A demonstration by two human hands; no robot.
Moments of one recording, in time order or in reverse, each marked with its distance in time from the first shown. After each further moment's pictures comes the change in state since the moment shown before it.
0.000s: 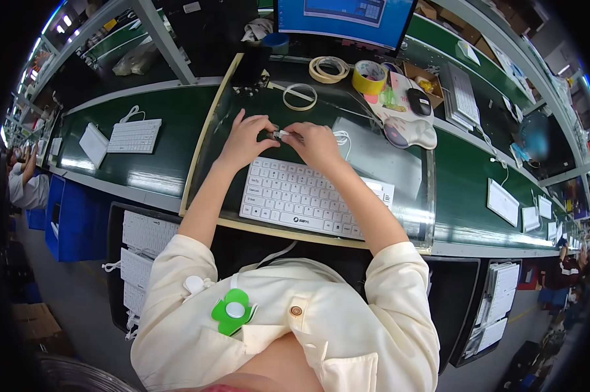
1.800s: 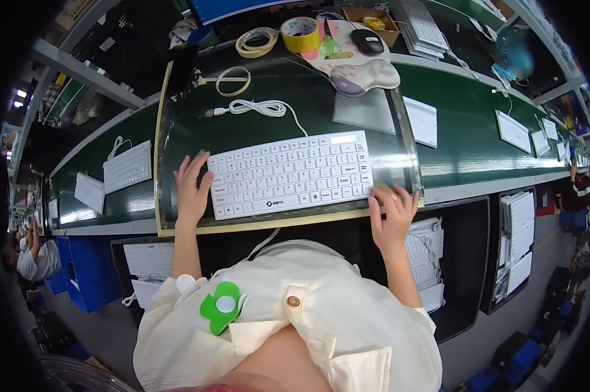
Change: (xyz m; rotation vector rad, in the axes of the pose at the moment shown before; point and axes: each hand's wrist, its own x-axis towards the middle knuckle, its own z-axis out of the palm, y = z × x) left_hand -0.082 0.025 0.008 0.021 -0.072 -0.274; right_hand -0.269 0.033 -0.067 -0.505 0.457 0.406
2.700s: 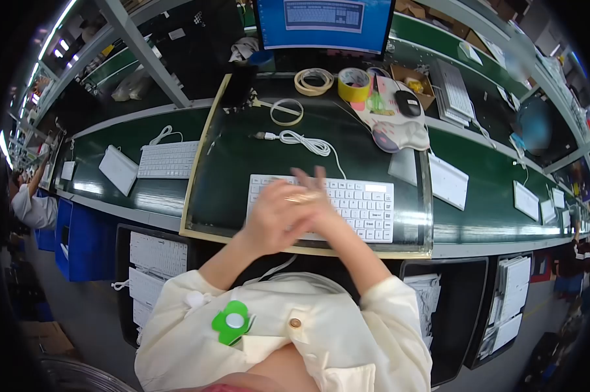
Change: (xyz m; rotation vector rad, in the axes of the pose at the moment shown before) left_hand -0.001 0.118 -0.009 -0.228 0.253 0.705; right_hand 0.093 -0.140 0.114 0.133 -0.348 -0.782
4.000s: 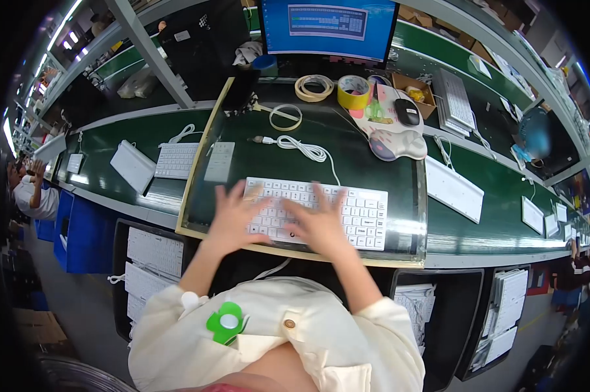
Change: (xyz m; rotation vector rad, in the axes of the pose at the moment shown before) left_hand -0.052 -0.025 -0.031 0.364 -0.434 -0.413; right_hand -0.034 -0.012 -0.047 0.195 -0.084 0.263
